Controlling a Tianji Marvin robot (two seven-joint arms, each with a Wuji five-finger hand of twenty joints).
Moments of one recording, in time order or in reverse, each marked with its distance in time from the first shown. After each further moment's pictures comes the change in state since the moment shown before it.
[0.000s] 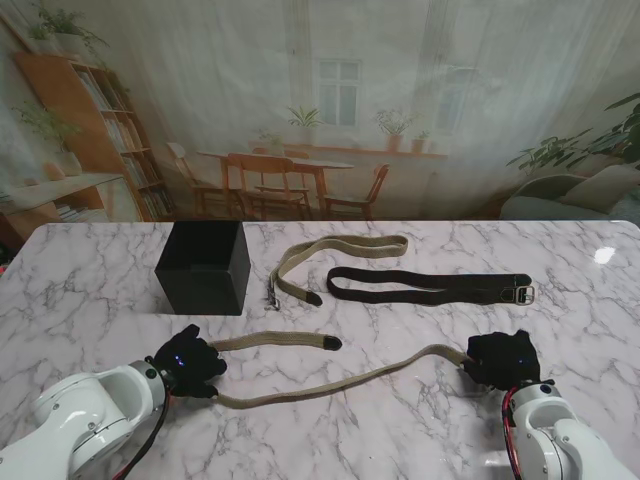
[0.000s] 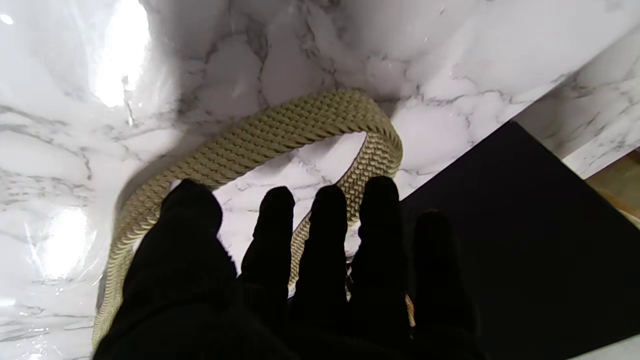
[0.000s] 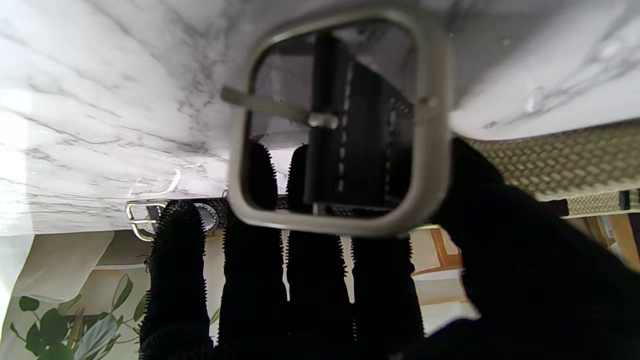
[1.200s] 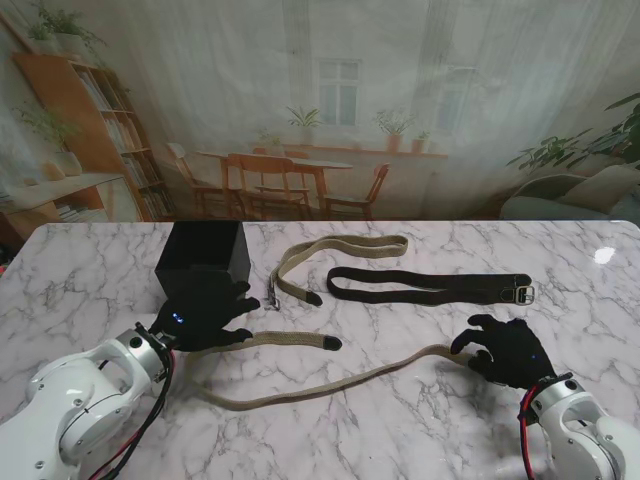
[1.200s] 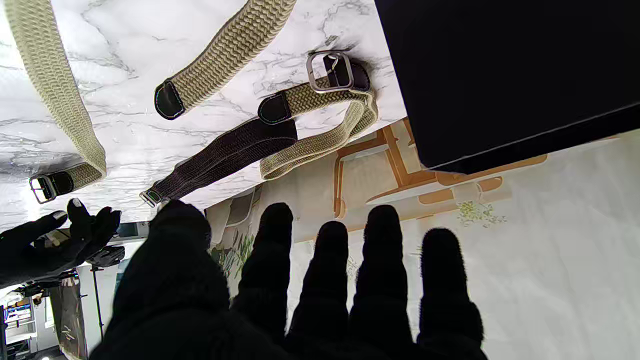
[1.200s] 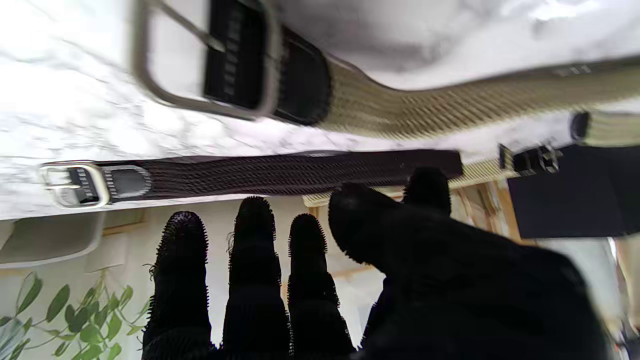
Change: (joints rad) left arm -0.043 -0.033 -0.038 -0.026 -0.184 0.014 0.323; right arm -0.061 0.011 0.153 -0.075 0.004 -0.329 0.060; left_hand -0.065 0.091 -0.018 0.000 -0.069 0.003 -0.089 -0.013 -0.181 0.027 -0.137 -0.123 -0.136 0.011 -0.145 -0.138 -0.074 0.039 -0.170 -0.037; right_hand 0.234 0.098 0.211 0.125 -0.213 -0.344 -0.260 0.021 -0.554 0.040 -0.110 -0.218 -0.319 0.000 -0.184 -0.161 -0.078 -0.030 -0.067 0.000
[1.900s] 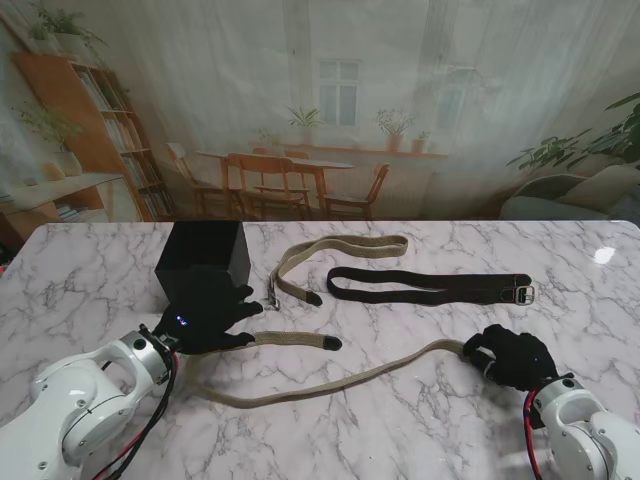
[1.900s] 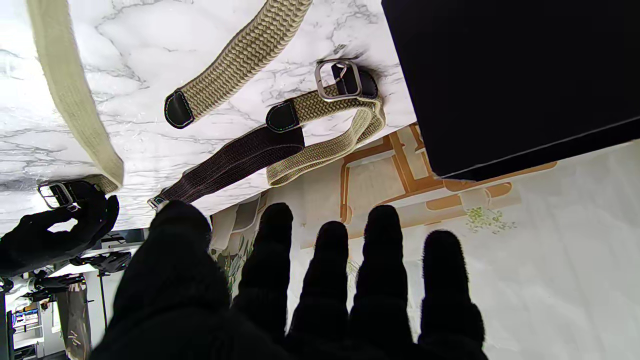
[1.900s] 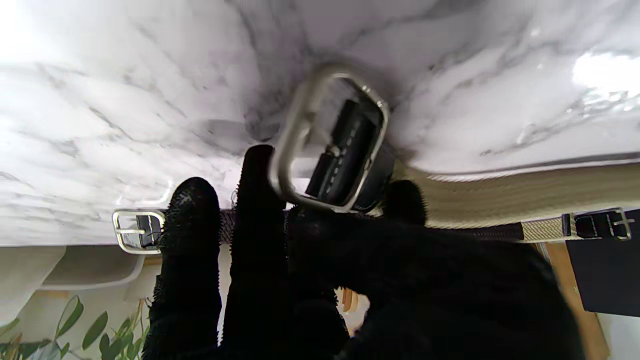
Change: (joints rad) left arm -0.003 0.001 0.012 0.002 0.007 -0.007 -0.014; right arm 0.055 0.017 -0.030 0.091 -0.052 0.079 0.061; left_hand 0.000 0.000 0.000 0.000 0.000 0.000 -0.002 0.002 0.000 0.000 0.000 0.000 0.000 0.001 0.000 0.000 -0.008 0.010 -0.025 0.000; right_hand 0.073 -0.010 0.159 0.001 -0.138 0.180 -0.010 -0.025 0.033 0.023 0.124 0.063 0.274 -0.054 0.313 0.225 0.300 -0.076 0.328 0.078
